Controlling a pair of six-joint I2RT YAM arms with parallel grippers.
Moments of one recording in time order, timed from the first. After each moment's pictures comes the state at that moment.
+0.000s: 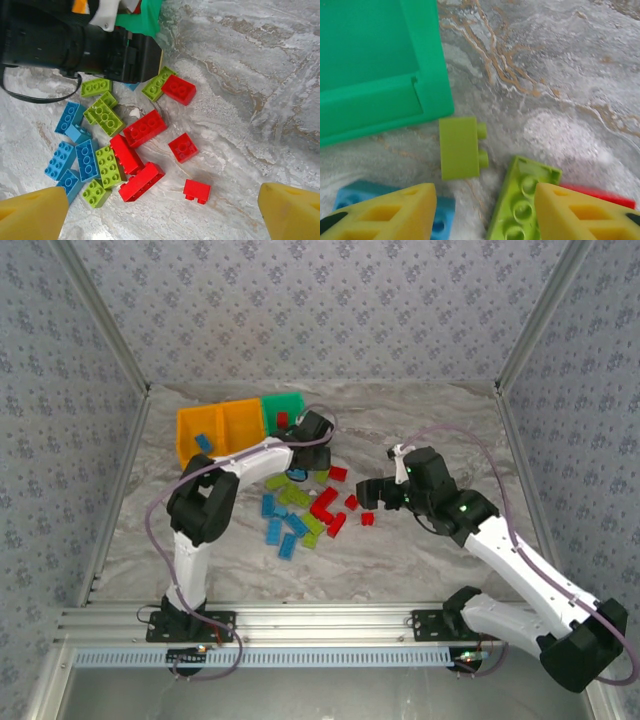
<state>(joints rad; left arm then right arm) -0.66 2.10 1.56 -0.48 -0.17 -0.54 0.59 0.99 0.90 -0.59 -0.02 0.36</state>
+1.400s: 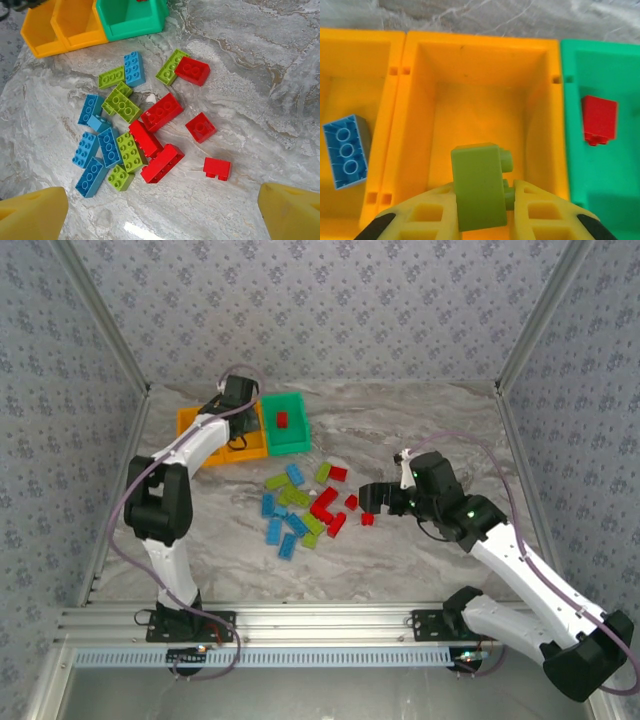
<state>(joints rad) -0.29 1.95 1.56 -0.50 -0.28 -0.43 0.58 0.94 0.89 -0.64 -0.11 0.47</state>
